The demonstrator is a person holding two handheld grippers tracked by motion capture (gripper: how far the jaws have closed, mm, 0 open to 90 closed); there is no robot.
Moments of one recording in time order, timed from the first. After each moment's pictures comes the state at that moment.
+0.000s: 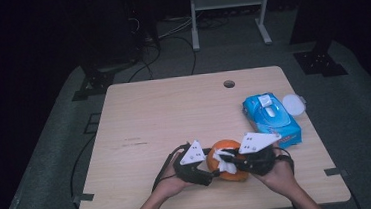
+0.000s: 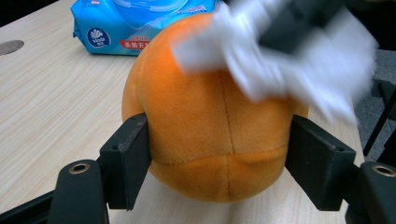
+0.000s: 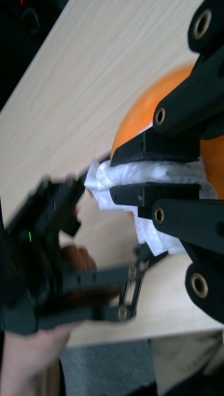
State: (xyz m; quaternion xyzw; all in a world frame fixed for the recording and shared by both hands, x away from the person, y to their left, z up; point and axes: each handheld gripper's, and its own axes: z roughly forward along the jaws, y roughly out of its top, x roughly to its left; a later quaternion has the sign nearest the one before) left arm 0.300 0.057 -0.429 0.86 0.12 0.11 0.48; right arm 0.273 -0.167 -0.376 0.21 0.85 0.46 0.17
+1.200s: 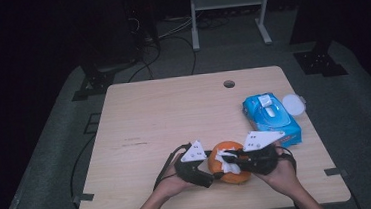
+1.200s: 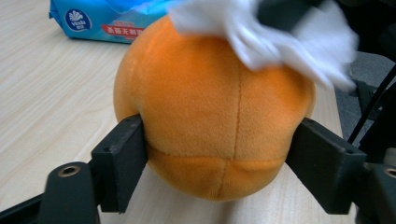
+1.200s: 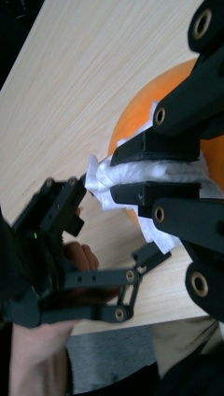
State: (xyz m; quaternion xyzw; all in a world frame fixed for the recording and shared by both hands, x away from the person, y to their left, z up) left arm 0.303 0.056 -0.433 0.86 0.14 0.06 0.48; right arm 0.274 -0.172 -0.380 0.21 0.85 0.46 0.13
